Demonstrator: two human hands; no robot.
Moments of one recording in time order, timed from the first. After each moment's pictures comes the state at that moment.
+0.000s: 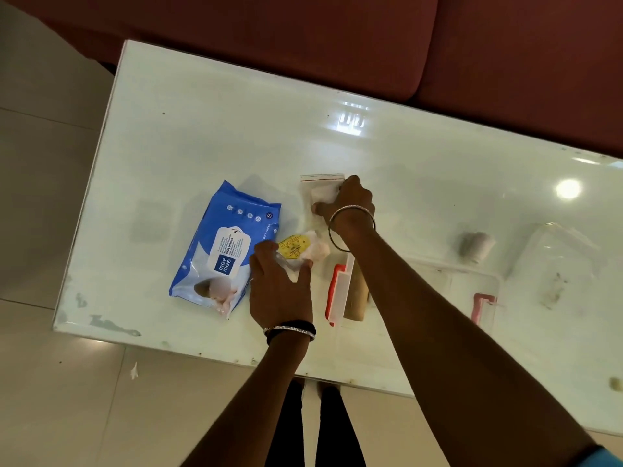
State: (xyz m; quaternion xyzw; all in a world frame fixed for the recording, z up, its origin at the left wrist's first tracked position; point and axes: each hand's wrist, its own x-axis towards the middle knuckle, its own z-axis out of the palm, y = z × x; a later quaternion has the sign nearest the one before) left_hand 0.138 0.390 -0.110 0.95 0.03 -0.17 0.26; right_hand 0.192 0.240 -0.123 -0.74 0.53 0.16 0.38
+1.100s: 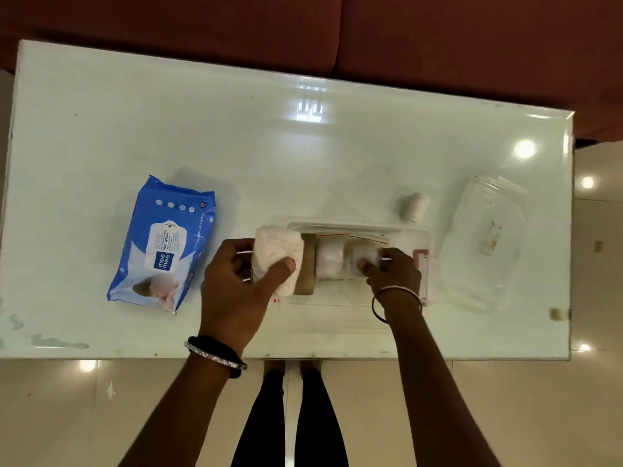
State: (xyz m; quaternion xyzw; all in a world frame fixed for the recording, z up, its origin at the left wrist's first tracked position) left_hand 0.122 0.390 -0.040 0.80 -0.02 -0.35 0.49; right_hand -0.031 0.226 -0.112 -0.57 0.69 0.05 0.44
